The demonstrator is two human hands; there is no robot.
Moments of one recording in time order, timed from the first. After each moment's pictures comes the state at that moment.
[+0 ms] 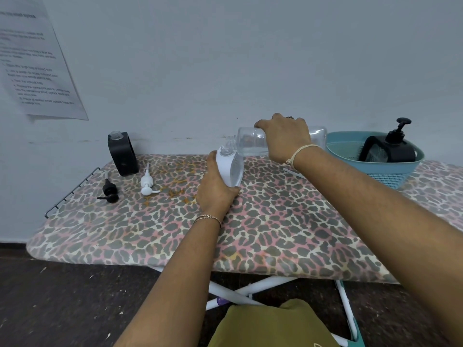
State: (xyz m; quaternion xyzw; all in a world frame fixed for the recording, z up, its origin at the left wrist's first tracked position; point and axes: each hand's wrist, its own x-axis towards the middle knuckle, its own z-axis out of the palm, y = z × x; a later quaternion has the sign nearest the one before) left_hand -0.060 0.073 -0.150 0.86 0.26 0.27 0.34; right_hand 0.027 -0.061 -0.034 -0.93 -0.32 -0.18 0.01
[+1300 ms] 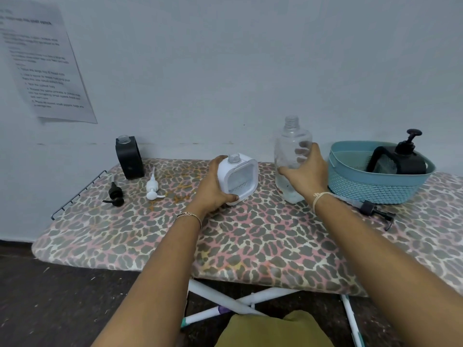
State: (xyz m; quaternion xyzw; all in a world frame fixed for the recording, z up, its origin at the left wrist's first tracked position) left_hand -0.060 0.122 -0.142 0.87 0.09 0.17 0.44; right_hand 0.044 -0.084 -0.113 -0.84 -0.13 -0.12 0.51
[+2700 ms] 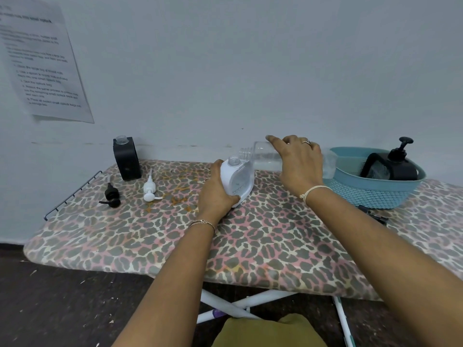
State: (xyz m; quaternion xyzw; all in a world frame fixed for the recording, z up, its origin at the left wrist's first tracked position) left_hand -0.056 0.097 -0.147 0.88 0.16 0.25 0.37; right_hand 0.029 -0.075 -0.077 -0.91 -0.28 -0.28 0.10
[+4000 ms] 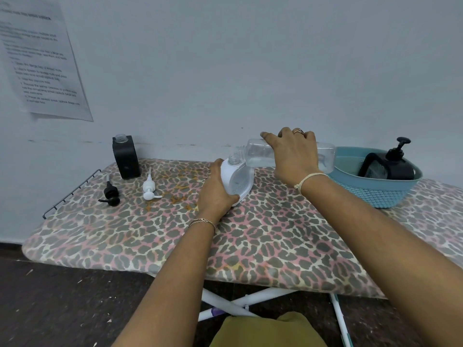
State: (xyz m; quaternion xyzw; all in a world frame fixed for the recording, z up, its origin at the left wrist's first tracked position) left_hand -0.058 0.094 -0.146 0.88 0.17 0.25 0.36; right_hand 0.021 -0.065 -0.050 -0.92 -0.30 -0.26 -0.02
